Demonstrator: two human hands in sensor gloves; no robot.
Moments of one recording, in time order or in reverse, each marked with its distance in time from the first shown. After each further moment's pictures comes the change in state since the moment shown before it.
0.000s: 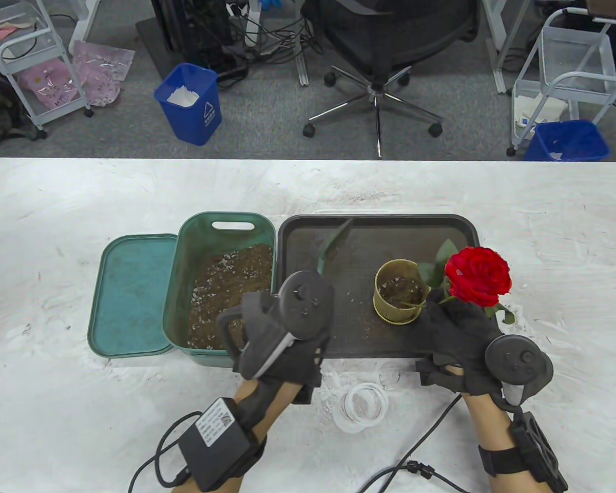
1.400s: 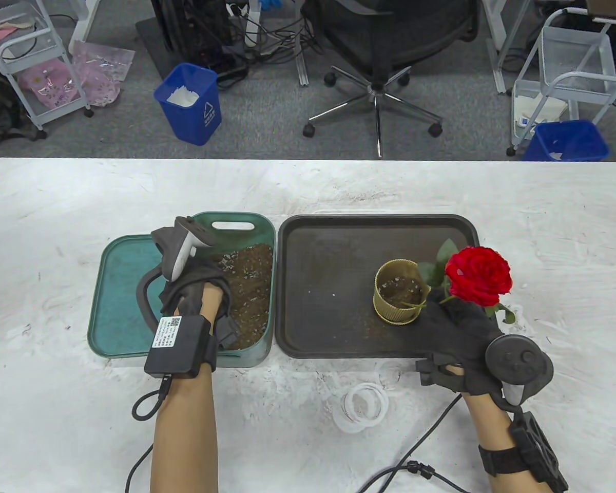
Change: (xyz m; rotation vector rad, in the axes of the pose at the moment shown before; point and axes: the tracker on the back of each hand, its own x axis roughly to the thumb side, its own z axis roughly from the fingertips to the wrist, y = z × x) left_hand -0.163 -0.087 -0.107 -0.668 0.732 -0.074; right_hand 0.001 0.000 0.000 -0.001 0.000 0.001
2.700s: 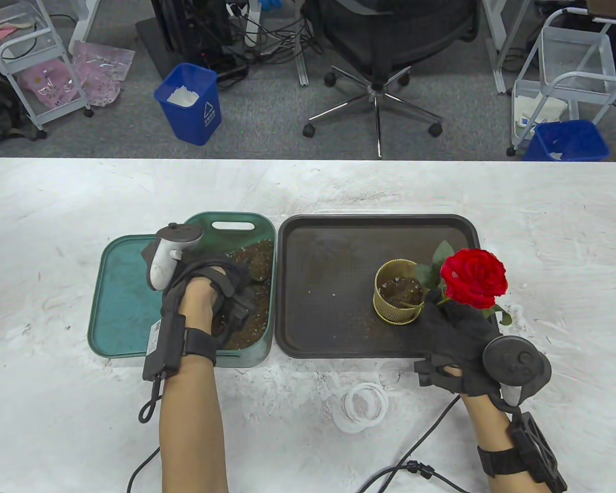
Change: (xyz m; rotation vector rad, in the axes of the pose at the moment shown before) left_hand 0.003 -0.017 -0.012 -0.407 -0.336 0.588; right_hand 0.001 0.001 0.001 0.003 -0.010 0.004
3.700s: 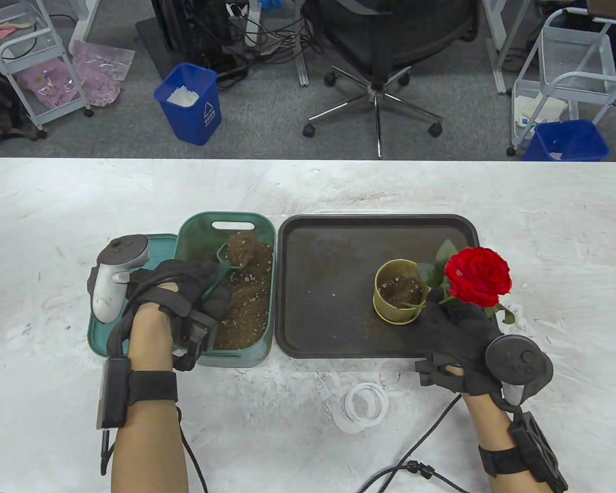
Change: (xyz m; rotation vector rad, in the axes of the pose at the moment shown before) left_hand -0.015 0.025 0.080 -0.031 -0.238 0.190; right_hand -0.001 -0.001 -0.001 0.001 0.015 -0.013
